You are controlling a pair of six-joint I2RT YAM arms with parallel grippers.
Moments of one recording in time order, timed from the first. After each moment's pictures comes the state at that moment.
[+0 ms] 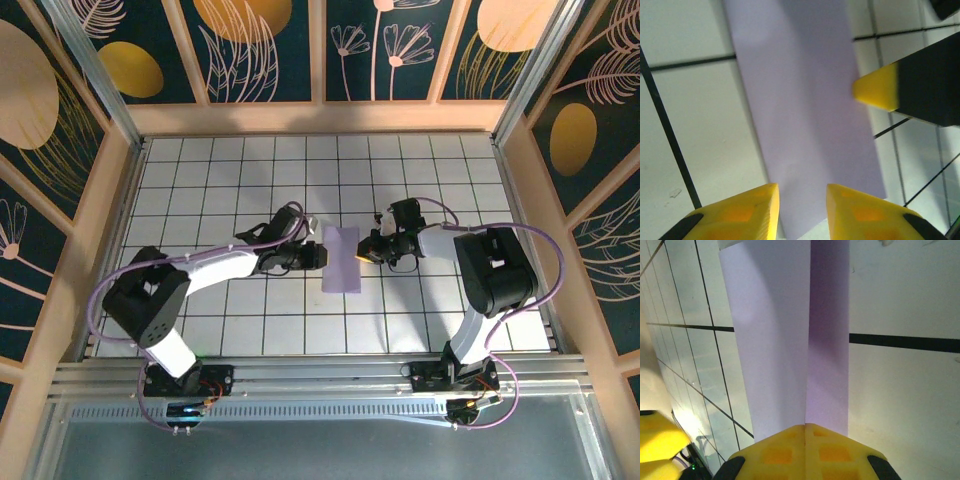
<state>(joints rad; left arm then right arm) -0.71 1.64 0.92 -0.16 0.28 -0.66 0.33 1.75 0.82 -0.11 -0.68 0.60</state>
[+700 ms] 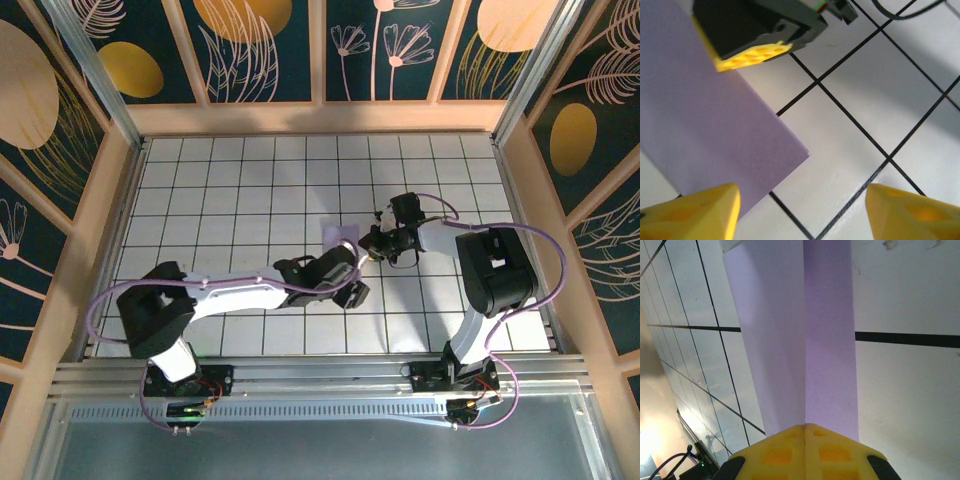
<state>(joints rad) -1.12 1.69 1.04 -0.22 -0.11 -0.40 0.33 1.75 0.88 -0.23 -0.68 0.61</state>
